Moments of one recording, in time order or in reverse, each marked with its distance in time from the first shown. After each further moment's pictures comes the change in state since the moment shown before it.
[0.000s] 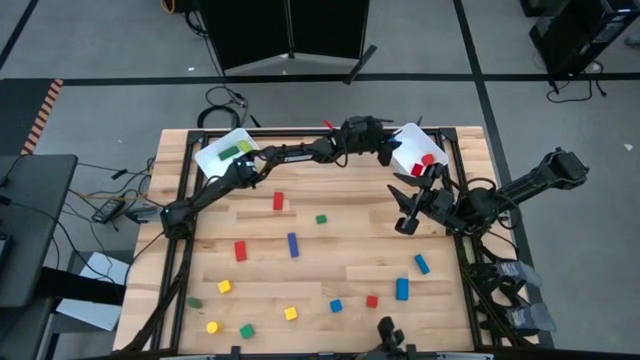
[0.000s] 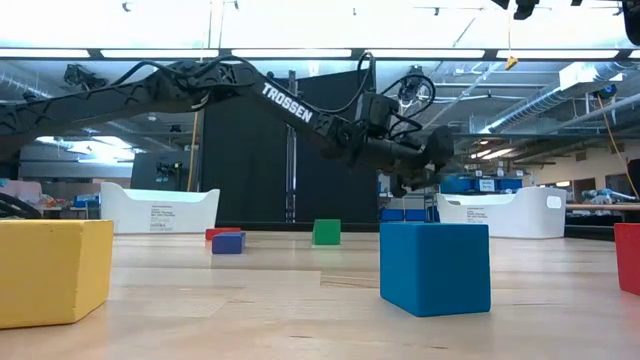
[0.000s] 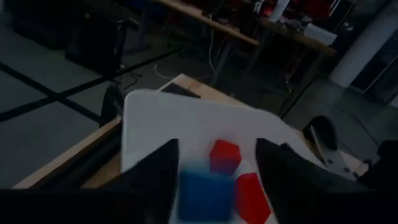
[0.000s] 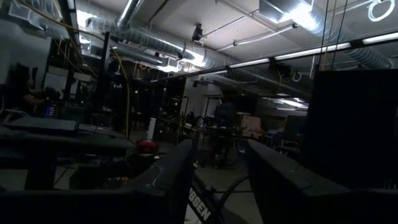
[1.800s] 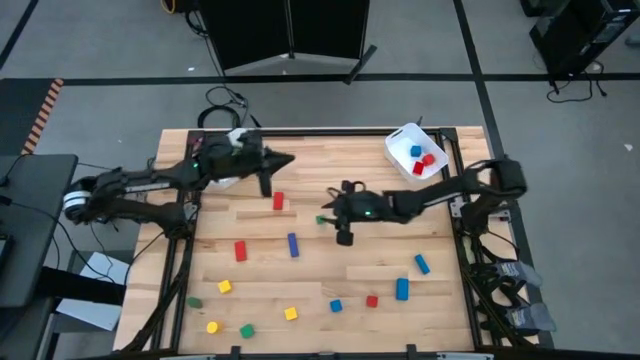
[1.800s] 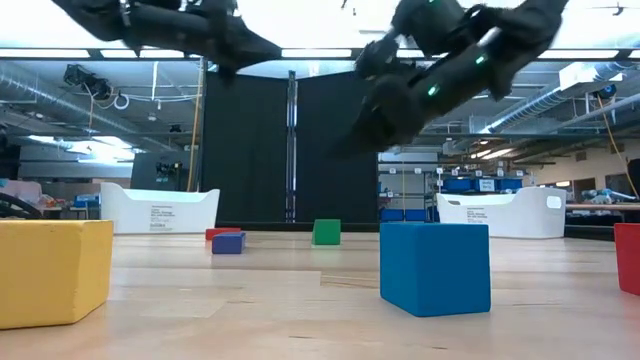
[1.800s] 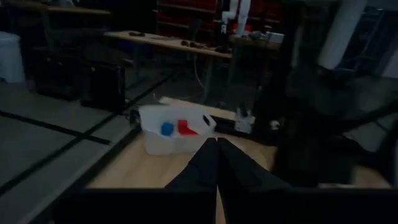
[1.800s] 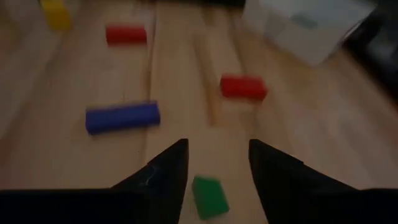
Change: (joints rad) left arm -0.045 -1.657 -1.643 0.056 -0.013 0.196; right arm -0.347 0.778 0.462 -0.738 -0.577 0.509
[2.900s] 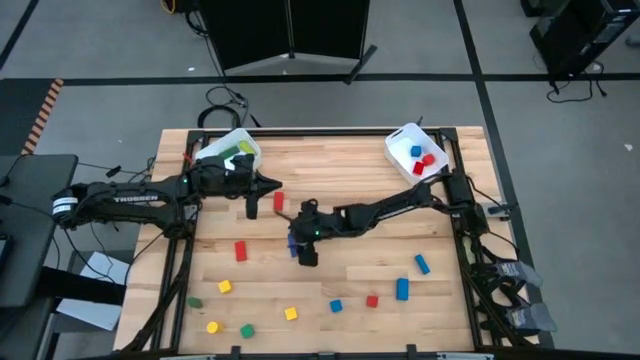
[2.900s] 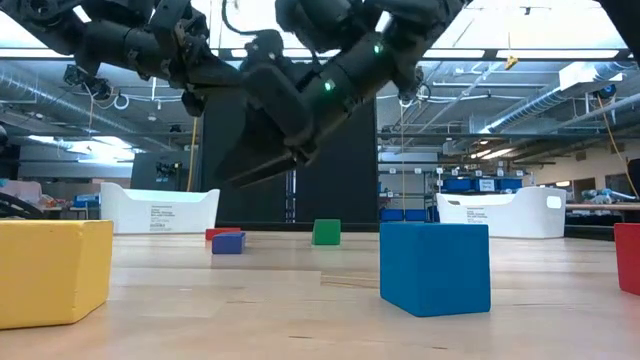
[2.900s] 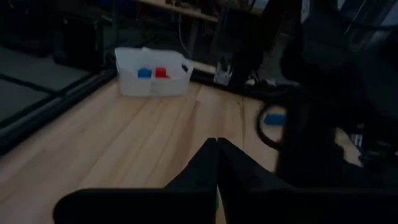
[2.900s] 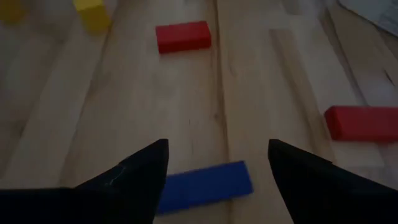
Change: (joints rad) left arm -0.083 -0.167 -0.199 -0.087 -0.004 -0.069; right arm 0.104 0.391 0.578 -0.327 -0.063 0.142
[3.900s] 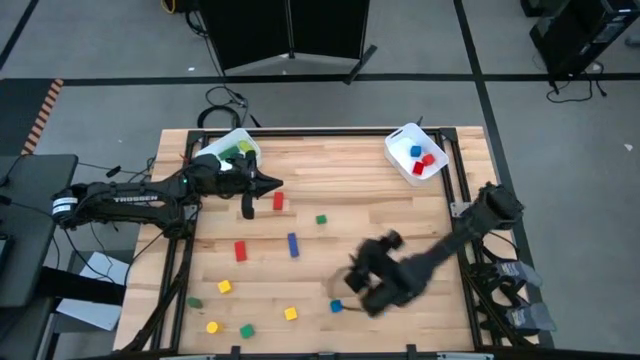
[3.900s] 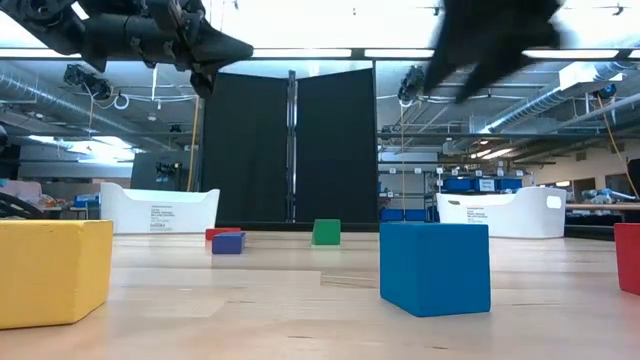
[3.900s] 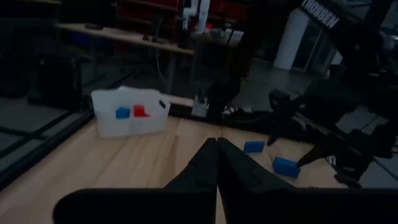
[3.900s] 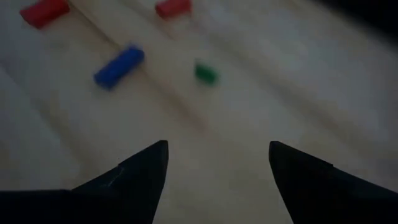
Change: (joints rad) left arm 0.001 0.000 0.000 0.152 0.079 0.026; right arm 0.504 -0.249 0.021 -1.116 0.691 1.337
